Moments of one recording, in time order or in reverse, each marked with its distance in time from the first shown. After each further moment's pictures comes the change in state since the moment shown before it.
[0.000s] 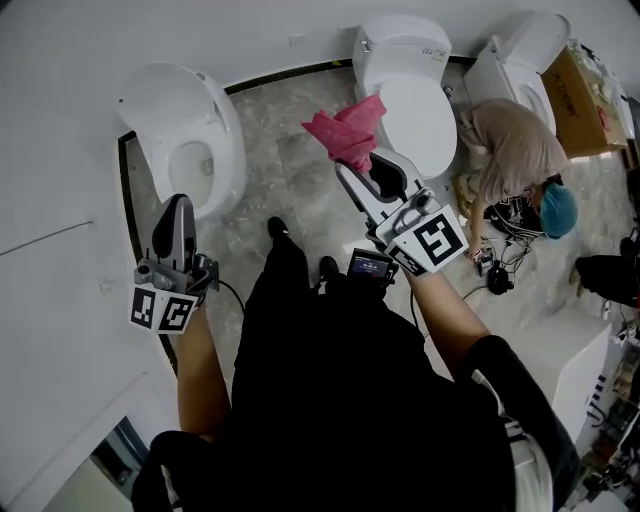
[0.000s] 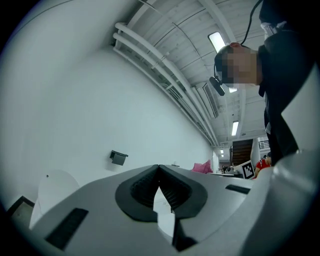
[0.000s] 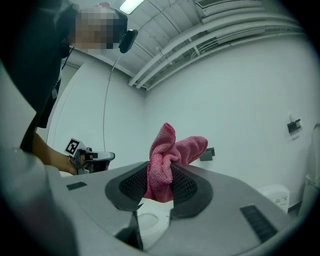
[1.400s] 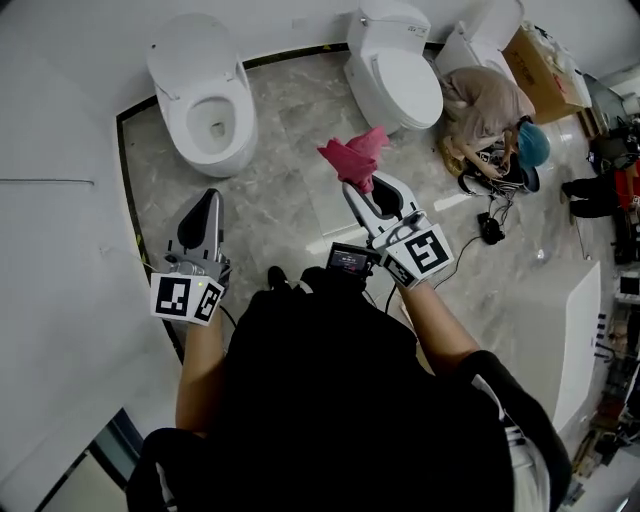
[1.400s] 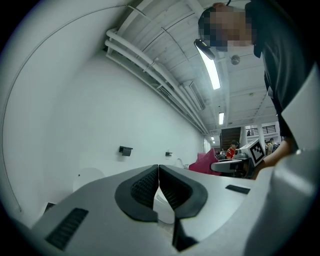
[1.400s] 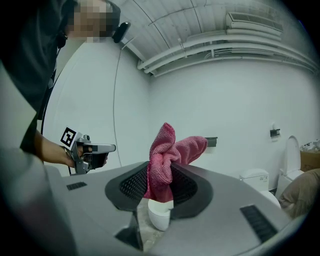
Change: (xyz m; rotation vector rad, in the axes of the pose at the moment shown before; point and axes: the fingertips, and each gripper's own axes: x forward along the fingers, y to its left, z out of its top) left arm -0.305 0.009 0.011 0.111 0.124 -0.074; right arm -0.063 0.340 -0.049 -0.034 0.134 -0.186
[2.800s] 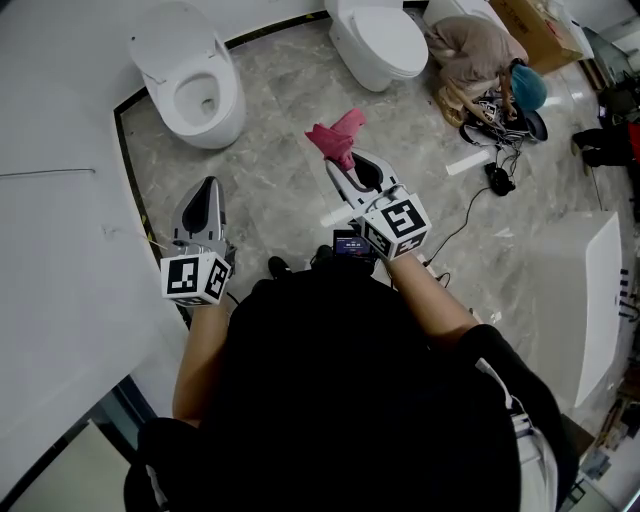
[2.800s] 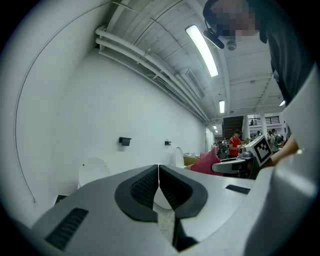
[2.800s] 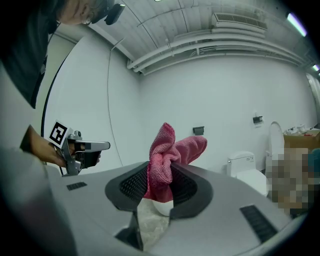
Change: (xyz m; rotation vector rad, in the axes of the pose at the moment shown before) left arm -0.020 -0.081 -0.030 0.030 0.138 0.051; right arm -0.077 -0.001 -0.051 0.123 0.084 -0.111
